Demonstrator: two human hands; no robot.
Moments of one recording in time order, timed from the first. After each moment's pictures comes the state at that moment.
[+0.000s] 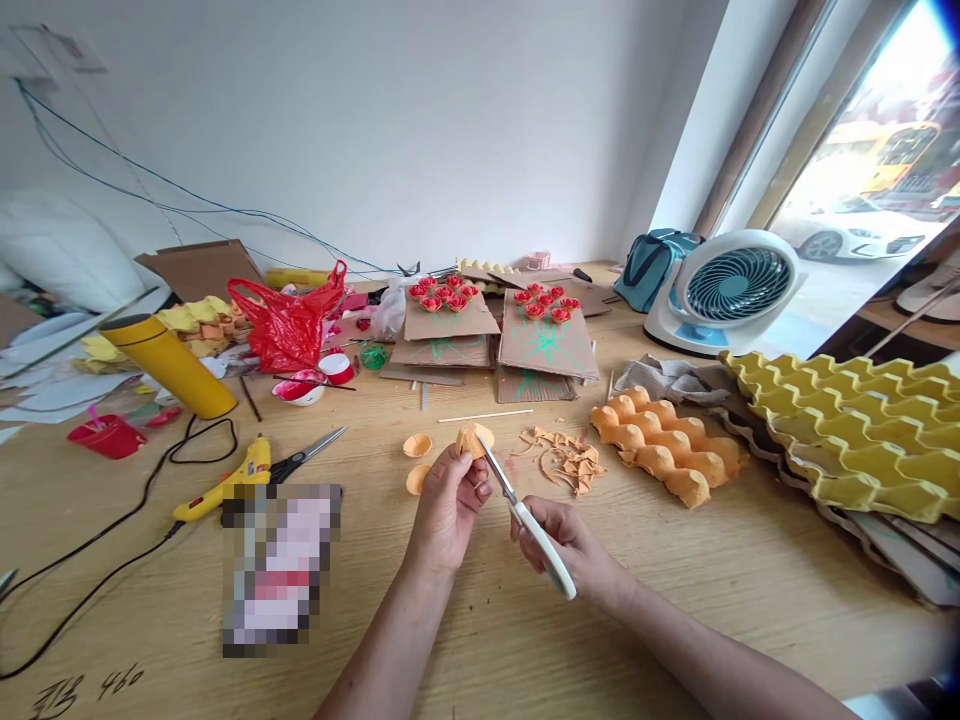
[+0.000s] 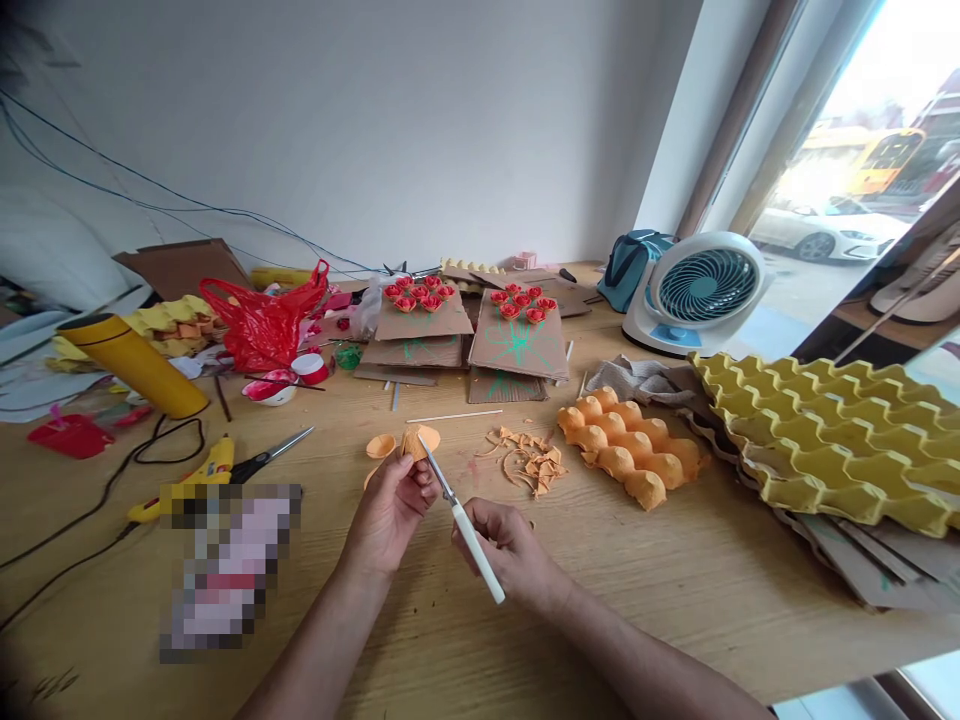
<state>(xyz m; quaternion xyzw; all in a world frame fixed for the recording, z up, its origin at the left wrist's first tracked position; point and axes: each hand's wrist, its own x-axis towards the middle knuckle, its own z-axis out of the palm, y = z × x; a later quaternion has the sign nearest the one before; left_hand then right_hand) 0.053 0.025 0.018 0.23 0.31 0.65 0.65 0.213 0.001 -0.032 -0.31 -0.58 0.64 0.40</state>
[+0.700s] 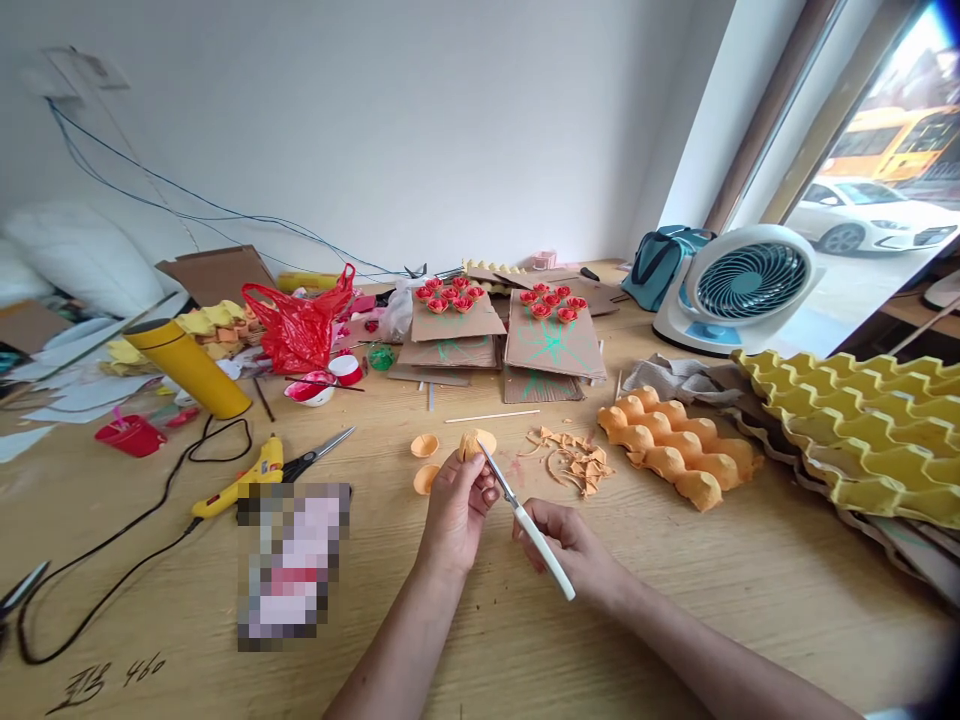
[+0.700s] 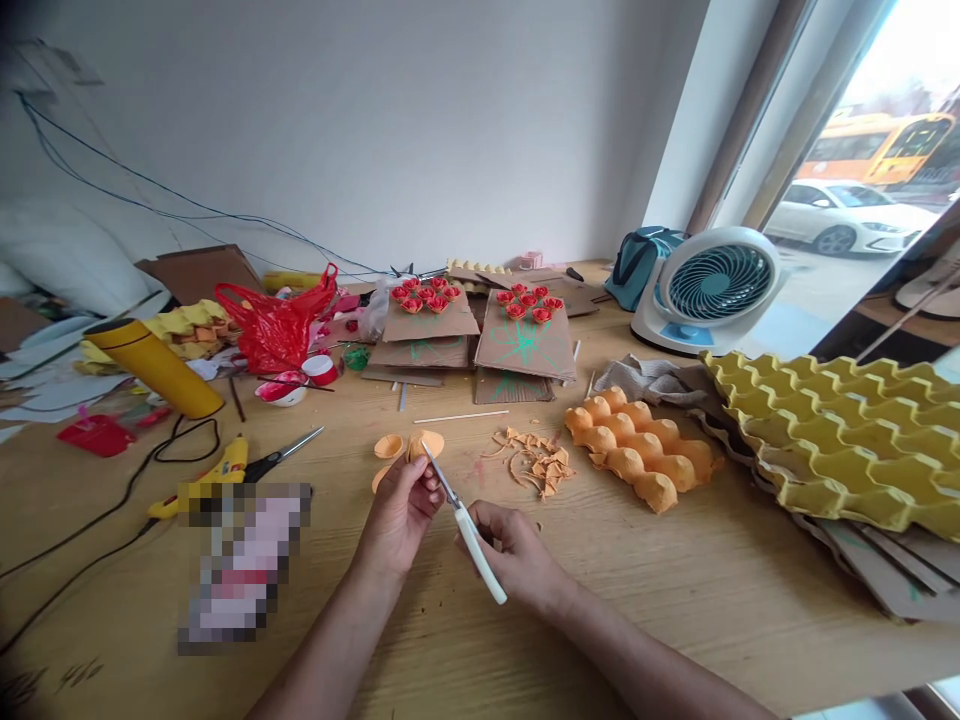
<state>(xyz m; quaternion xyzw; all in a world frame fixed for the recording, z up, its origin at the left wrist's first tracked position) 0.057 0.026 0.013 0.21 0.35 0.65 0.64 0.214 0.003 -0.034 -0.37 -0.63 0.58 0.36</state>
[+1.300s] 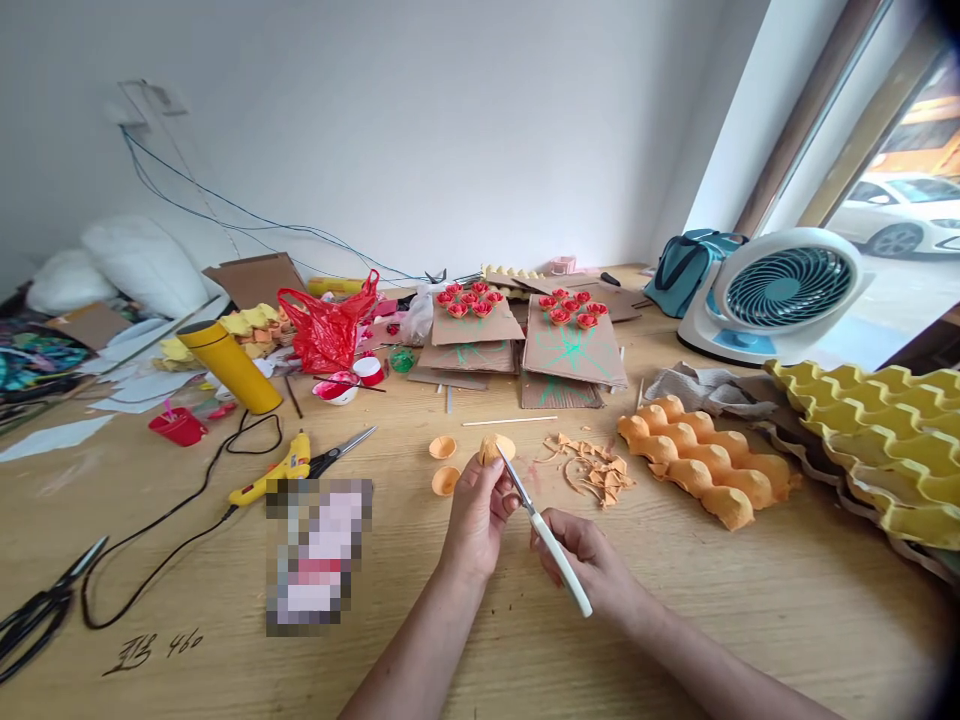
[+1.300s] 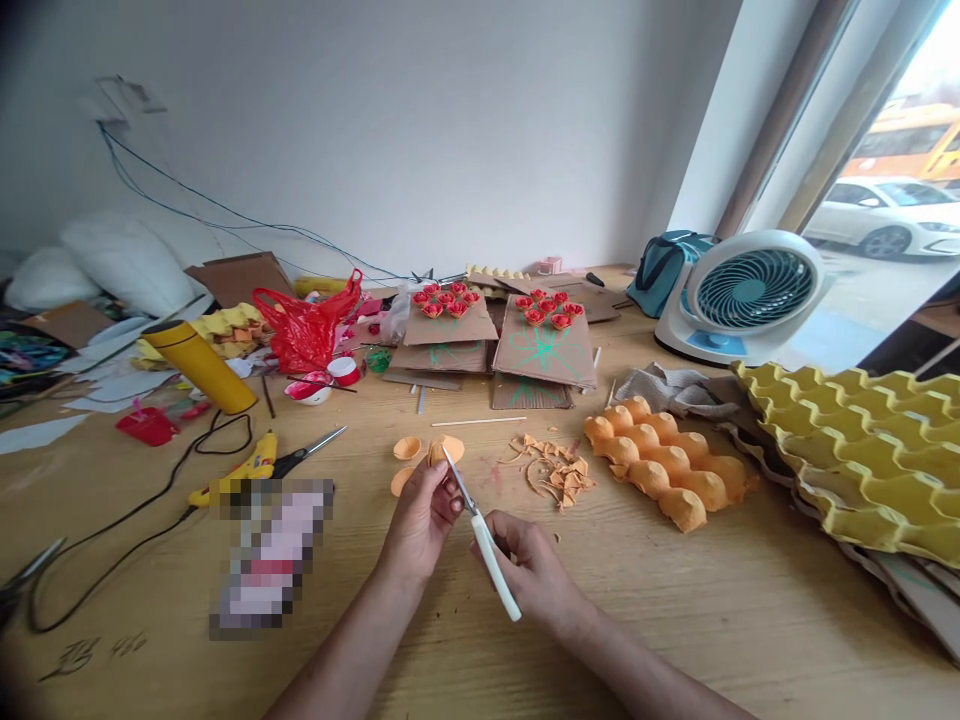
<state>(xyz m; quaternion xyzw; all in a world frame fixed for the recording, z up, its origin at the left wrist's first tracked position) 0.063 0.023 0.012 0.22 0.37 0.65 0.63 0.211 -0.001 -0.035 -0.37 -0.62 0.59 0.36</state>
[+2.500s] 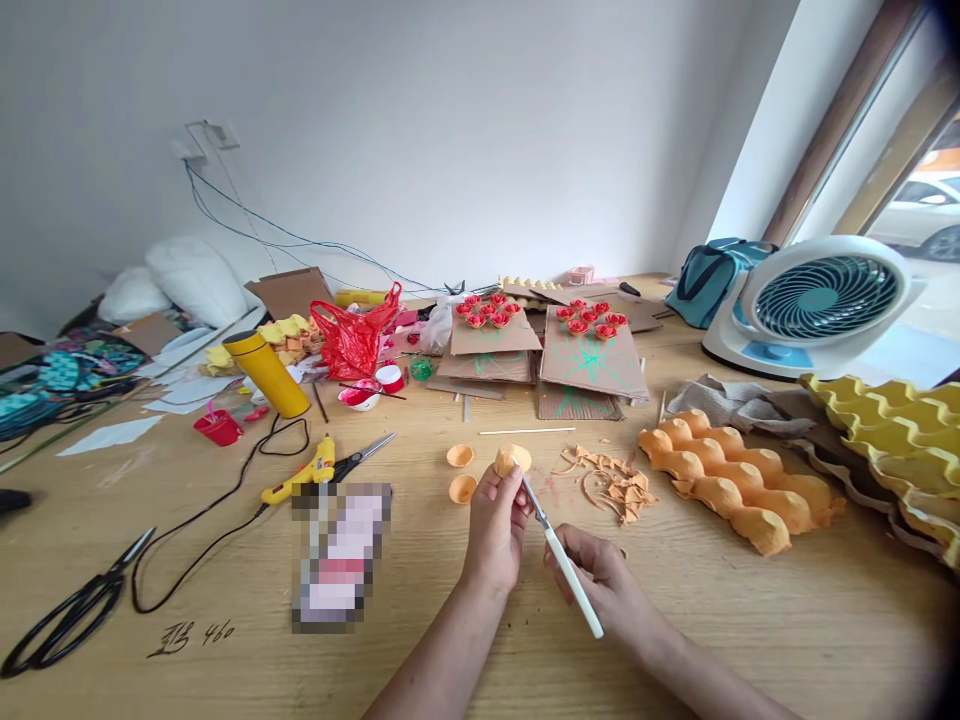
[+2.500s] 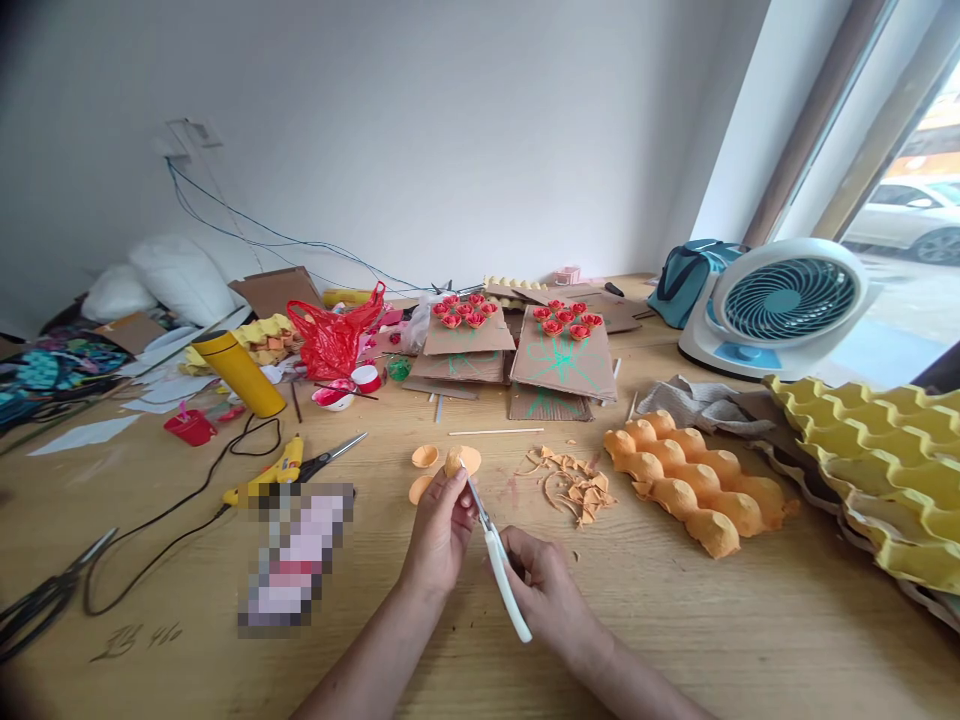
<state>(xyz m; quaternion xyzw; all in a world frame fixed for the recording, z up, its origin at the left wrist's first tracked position) 0.070 0.020 0.013 0.23 0.38 0.68 0.58 0.205 -0.005 -0.035 -0.40 -0.66 0.53 0.36</state>
